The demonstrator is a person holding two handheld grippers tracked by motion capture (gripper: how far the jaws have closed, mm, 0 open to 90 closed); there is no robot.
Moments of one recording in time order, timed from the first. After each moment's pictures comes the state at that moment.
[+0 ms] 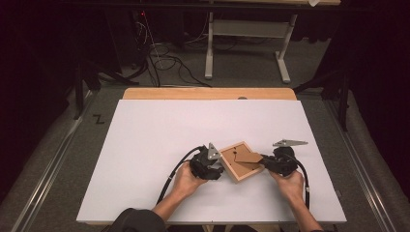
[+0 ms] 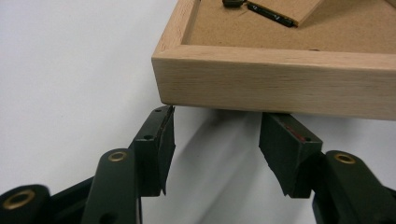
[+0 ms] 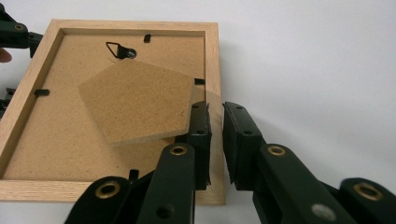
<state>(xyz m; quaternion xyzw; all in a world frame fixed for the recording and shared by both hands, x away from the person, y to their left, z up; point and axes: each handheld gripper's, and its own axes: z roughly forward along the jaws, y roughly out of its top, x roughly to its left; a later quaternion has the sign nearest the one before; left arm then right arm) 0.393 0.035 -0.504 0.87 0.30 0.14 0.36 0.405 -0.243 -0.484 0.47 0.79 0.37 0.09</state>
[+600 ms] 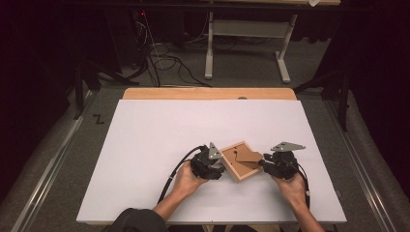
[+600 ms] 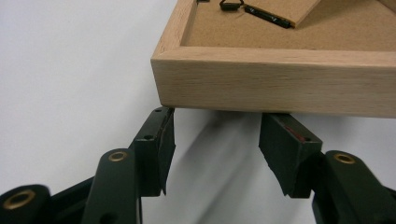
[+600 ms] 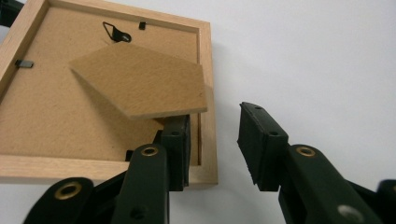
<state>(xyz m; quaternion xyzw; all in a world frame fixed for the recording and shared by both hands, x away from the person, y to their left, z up) 0.393 0.032 -0.501 0.87 0.29 0.14 0.36 0.389 -0.236 -0.474 0.44 0.82 0.33 0.18</state>
